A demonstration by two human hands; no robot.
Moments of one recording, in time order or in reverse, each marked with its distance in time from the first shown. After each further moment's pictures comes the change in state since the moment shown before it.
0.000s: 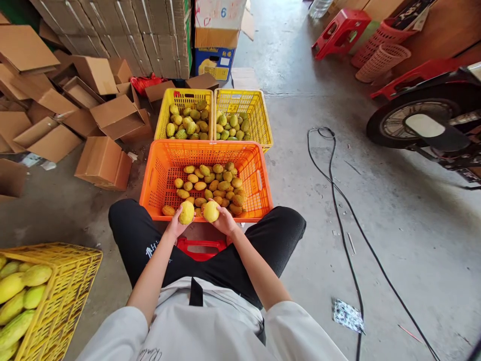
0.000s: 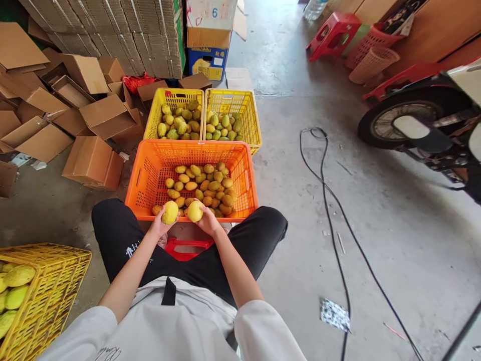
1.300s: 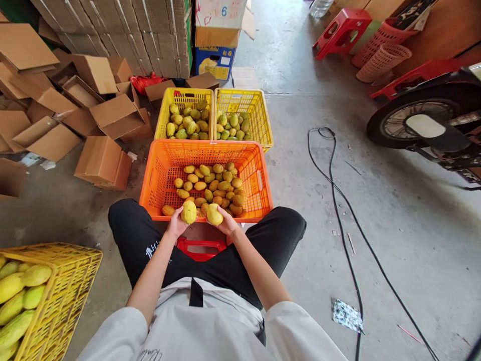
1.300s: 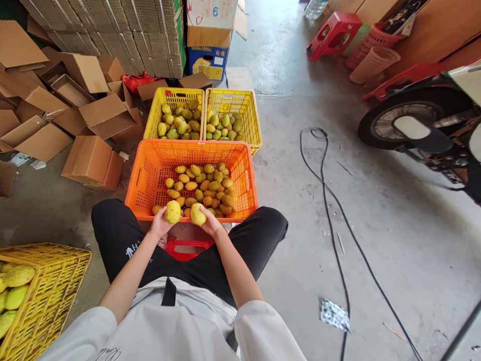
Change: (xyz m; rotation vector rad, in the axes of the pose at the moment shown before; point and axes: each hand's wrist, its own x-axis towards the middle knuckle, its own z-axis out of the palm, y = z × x) left_hand -0.001 0.001 0.003 -0.052 -0.038 -0.014; right_hand 0.005 0.005 -0.023 -0.030 0.031 0.080
